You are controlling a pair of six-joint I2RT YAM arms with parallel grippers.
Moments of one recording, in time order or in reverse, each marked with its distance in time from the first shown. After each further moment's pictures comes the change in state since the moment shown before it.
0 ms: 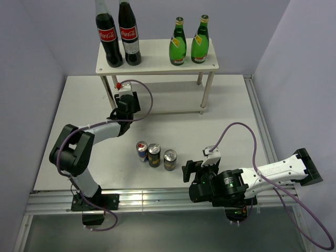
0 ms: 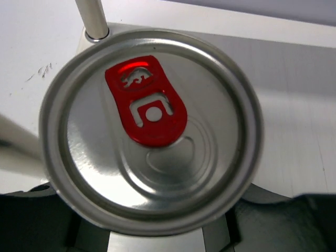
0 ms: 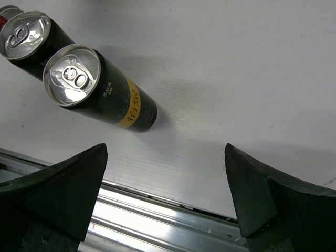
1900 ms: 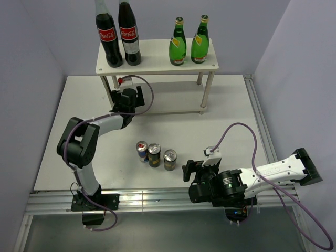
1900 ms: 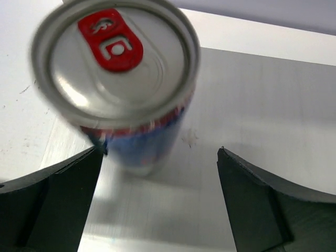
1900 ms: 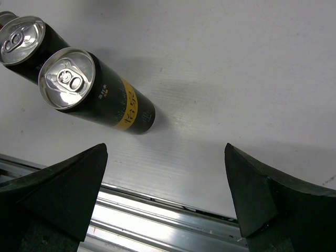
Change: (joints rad) left arm 0.036 0.160 0.166 -0.039 -0.025 -0.012; right arm 0.003 0.014 0.000 -0.026 0.010 0.058
